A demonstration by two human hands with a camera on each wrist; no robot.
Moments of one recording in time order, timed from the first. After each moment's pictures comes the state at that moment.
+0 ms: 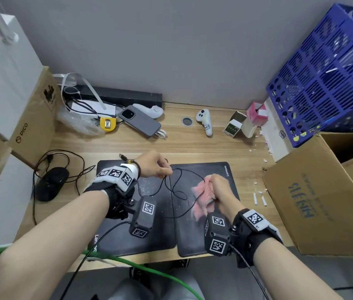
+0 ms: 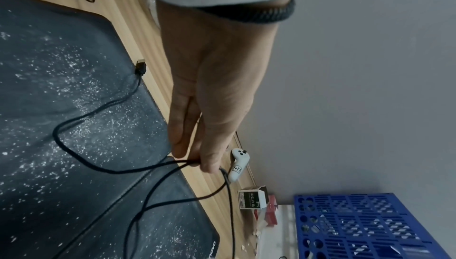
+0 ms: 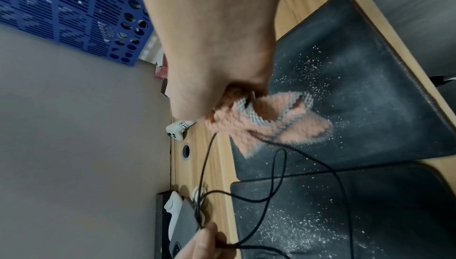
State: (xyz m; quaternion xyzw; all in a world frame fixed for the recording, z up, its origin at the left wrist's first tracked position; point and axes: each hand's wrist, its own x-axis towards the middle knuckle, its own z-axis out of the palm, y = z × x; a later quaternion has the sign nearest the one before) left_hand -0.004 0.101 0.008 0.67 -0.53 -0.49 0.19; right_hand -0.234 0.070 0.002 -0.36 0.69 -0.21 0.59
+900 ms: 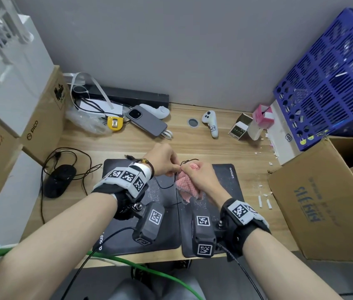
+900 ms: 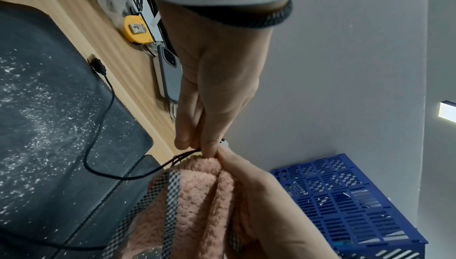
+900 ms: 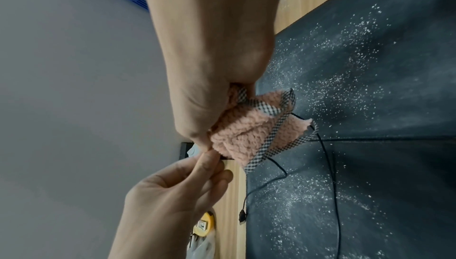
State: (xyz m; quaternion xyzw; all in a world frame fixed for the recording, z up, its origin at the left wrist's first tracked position) left_hand -0.015 0.100 0.031 0.68 -0.57 -0.41 0.22; right_hand -0.172 0.073 0.022 -0.64 0.57 -0.15 0.49
